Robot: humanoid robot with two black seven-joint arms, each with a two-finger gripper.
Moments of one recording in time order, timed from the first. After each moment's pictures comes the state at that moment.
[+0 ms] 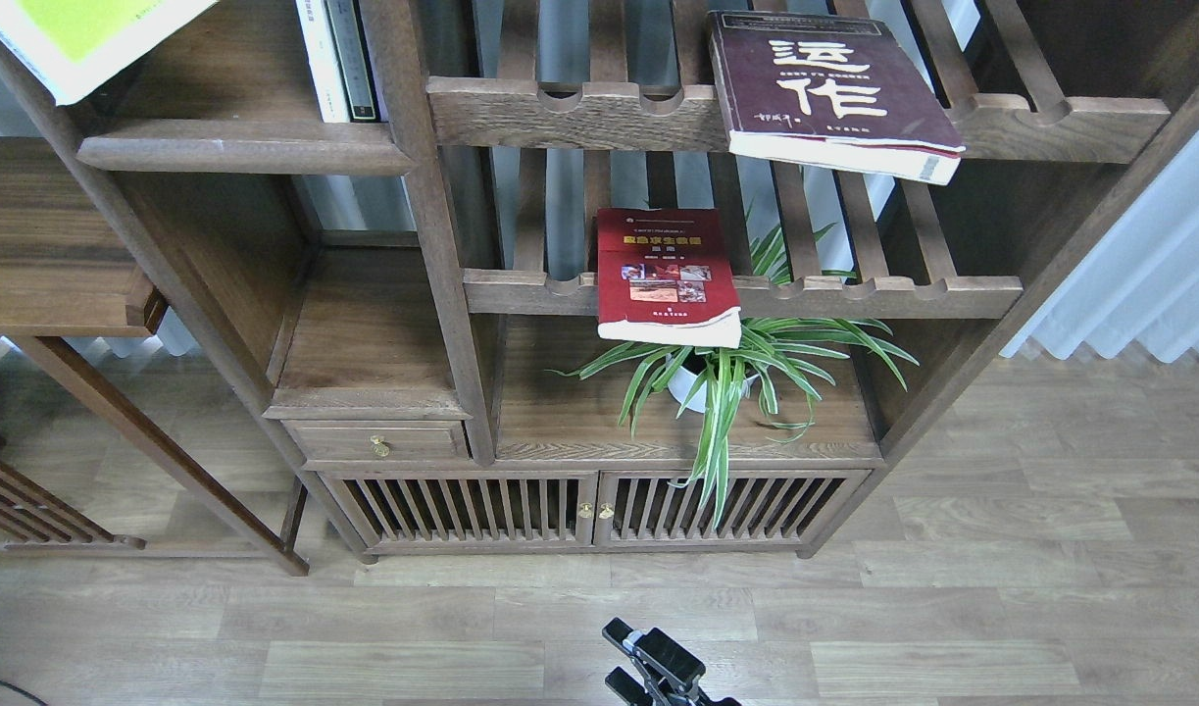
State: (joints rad) left arm -0.62 0.56 -1.72 -1.30 0.22 -0.49 0.42; right arm -0.19 0.02 0.78 0.88 0.33 0.58 -0.24
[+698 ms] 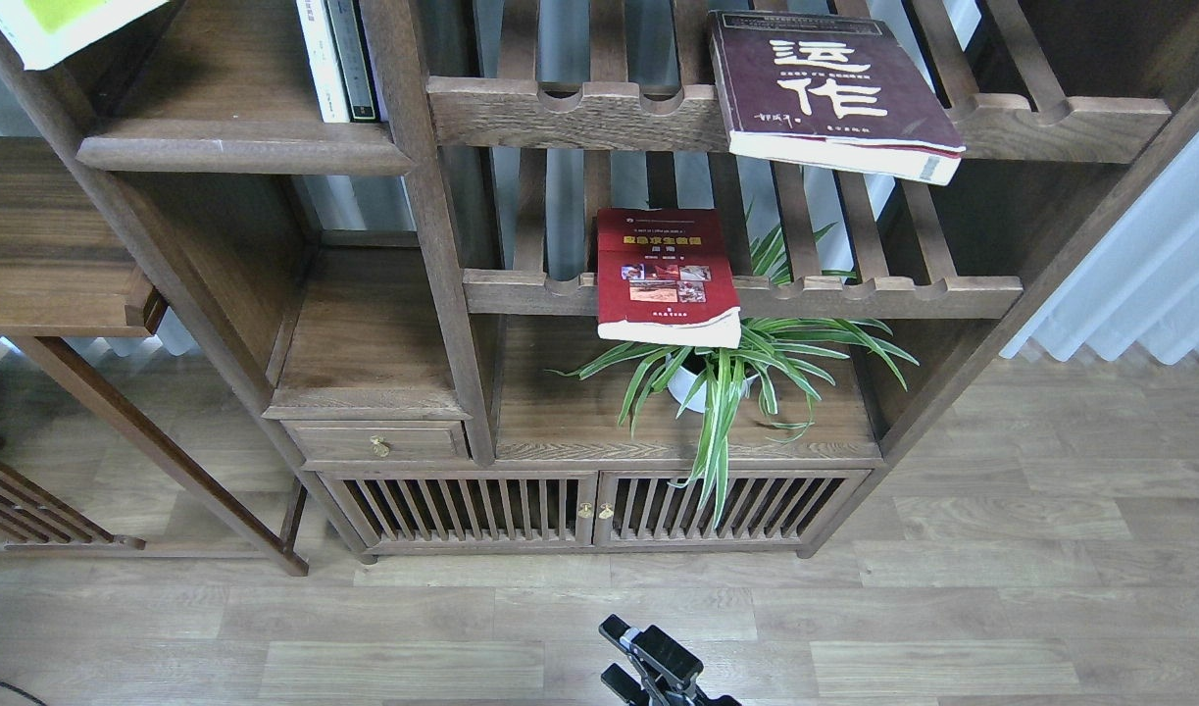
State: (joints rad) left arm -0.86 0.55 -1.58 -1.05 0.46 -0.49 0.42; right arm -0.19 0.02 0.78 0.90 0.33 0.58 -0.24
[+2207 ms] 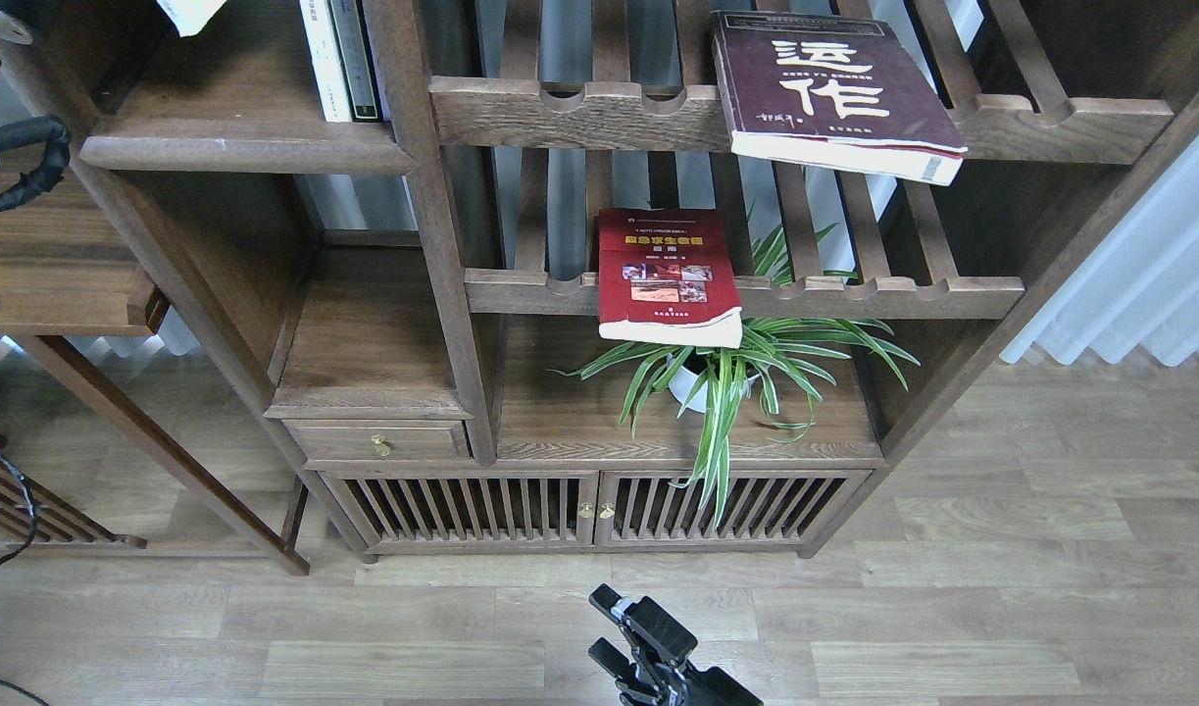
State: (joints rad) left arm -1.02 0.39 -1.22 -0.63 0.65 -0.47 -0.29; right arm -0.14 0.02 0.78 0.95 0.35 0.58 -0.24
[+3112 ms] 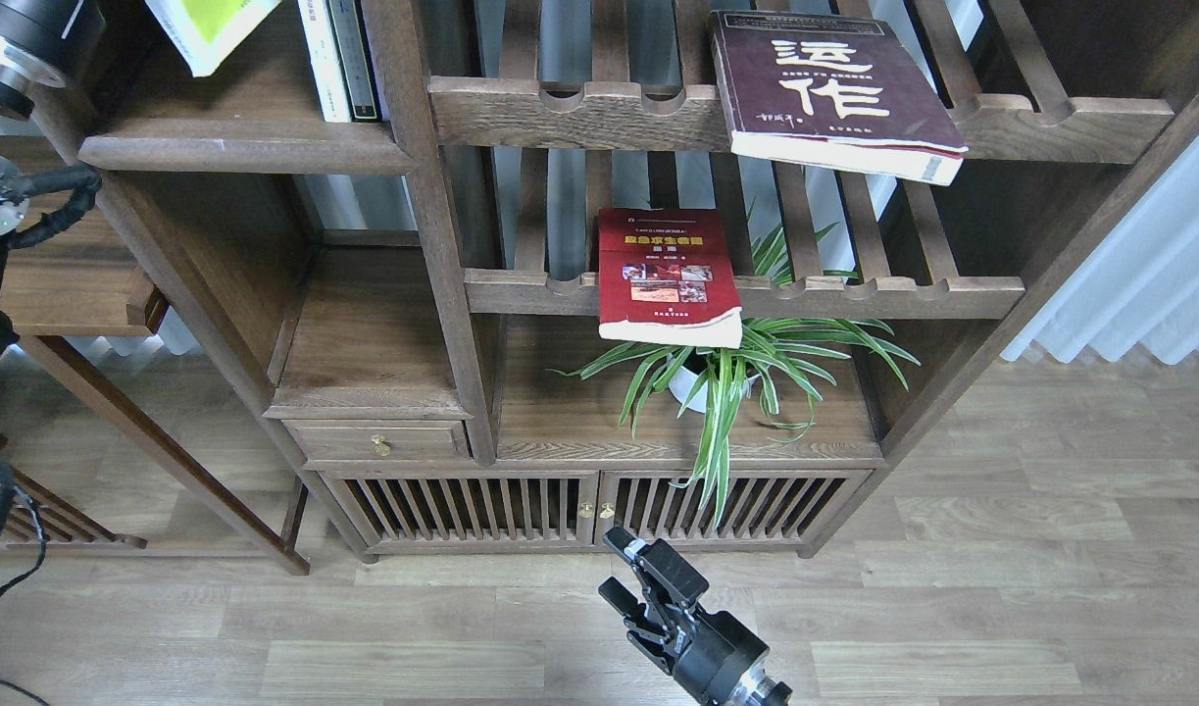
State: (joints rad) left arm -0.99 0.32 -1.23 -0.57 0.75 -0.46 -0.34; right arm -0.08 0.02 0.86 0.98 0.37 0.58 -0.24
